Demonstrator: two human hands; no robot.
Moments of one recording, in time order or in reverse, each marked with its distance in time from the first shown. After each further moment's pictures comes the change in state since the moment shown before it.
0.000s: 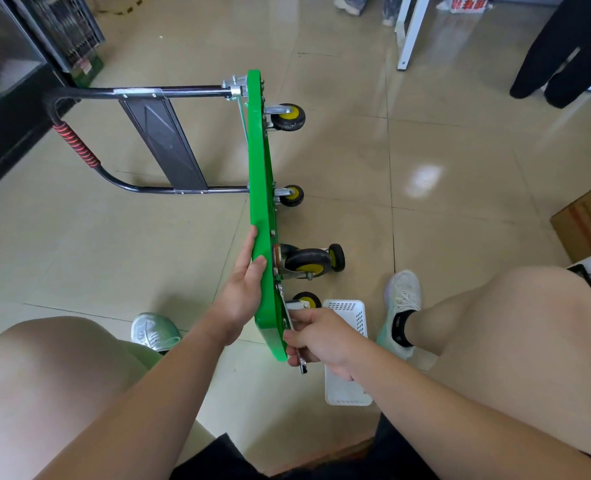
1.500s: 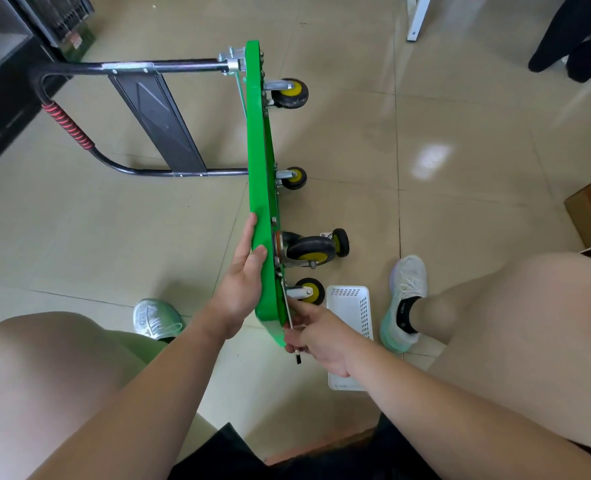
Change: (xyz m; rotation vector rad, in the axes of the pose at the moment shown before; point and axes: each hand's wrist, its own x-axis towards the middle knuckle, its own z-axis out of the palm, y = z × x) left_hand 0.003 -0.003 -0.001 -0.039 -0.012 -0.012; right_hand 0.029 0.026 0.003 -0.001 -0.032 -0.020
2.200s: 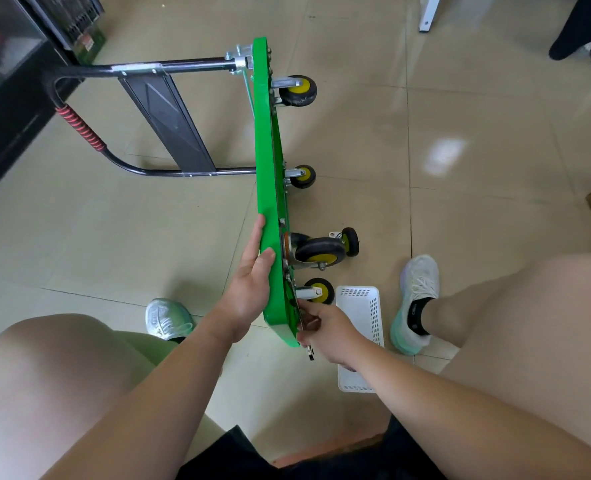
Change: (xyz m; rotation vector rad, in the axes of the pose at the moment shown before) left_hand 0.000 0.001 -0.001 0.018 -0.014 -0.015; right_hand 0.017 0.008 -0.014 -0.414 0.108 -0.129
